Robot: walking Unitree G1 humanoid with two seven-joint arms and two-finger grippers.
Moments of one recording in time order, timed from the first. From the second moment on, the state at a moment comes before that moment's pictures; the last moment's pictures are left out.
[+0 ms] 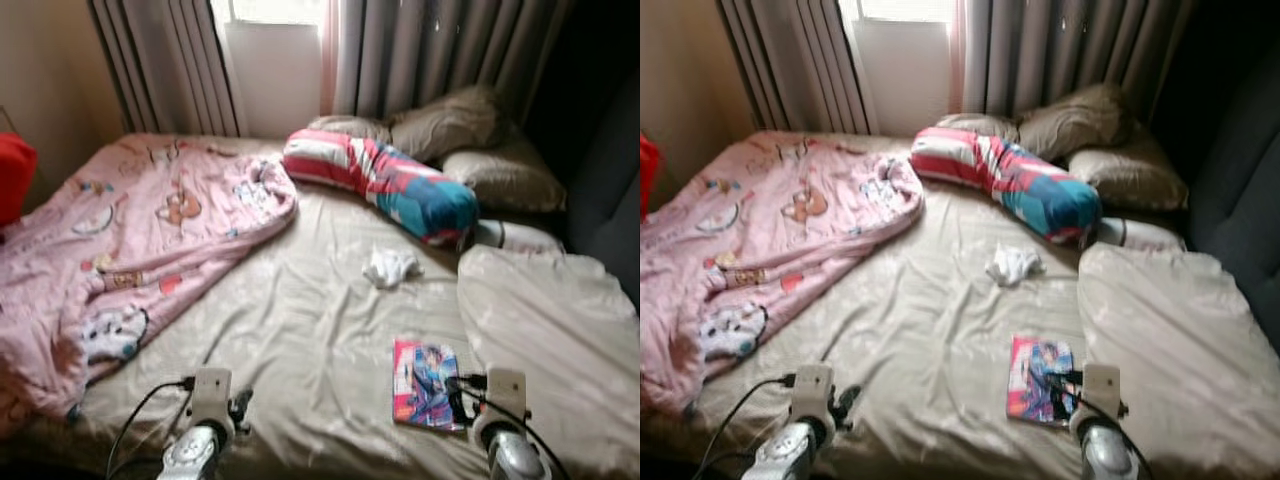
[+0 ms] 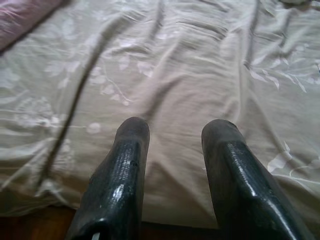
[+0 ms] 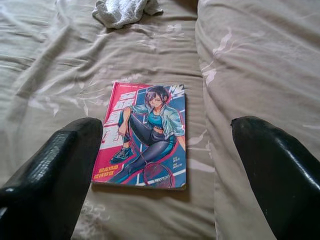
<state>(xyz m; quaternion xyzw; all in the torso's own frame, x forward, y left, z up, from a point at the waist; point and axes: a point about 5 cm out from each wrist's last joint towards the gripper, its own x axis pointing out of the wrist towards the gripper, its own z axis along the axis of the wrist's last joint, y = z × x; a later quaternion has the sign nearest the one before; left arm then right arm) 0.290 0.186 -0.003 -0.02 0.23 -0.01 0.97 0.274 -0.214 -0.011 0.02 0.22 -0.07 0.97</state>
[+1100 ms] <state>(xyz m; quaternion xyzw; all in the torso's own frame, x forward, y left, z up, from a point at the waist) 0.240 0.192 -0.050 -0.02 0.37 0.04 0.93 0.180 -0.244 -0.072 0.05 0.40 -0.11 0.91</state>
